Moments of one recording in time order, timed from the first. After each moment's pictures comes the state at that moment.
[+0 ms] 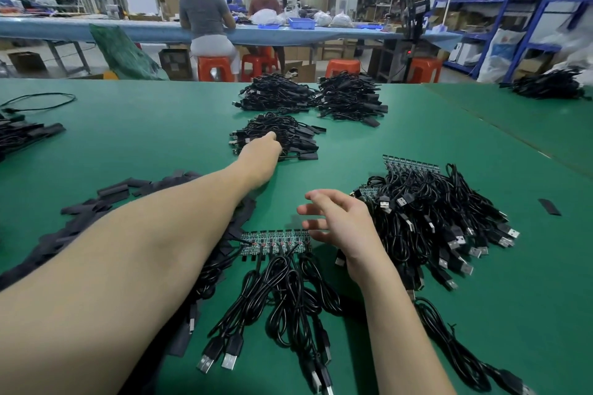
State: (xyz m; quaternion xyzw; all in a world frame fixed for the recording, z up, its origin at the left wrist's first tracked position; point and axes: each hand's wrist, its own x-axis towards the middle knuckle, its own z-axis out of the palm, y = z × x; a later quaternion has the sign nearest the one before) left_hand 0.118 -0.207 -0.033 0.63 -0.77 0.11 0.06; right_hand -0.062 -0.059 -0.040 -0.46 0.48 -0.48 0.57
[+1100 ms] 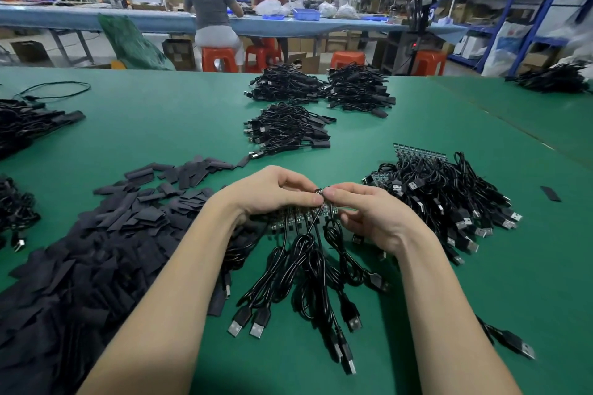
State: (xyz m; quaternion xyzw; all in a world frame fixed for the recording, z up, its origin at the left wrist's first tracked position) left_hand 0.126 -0.065 -0.019 0.49 -0.68 -0.47 0.27; right_hand -0.083 -0.055 -0.029 -0.46 0.45 -0.36 0.67
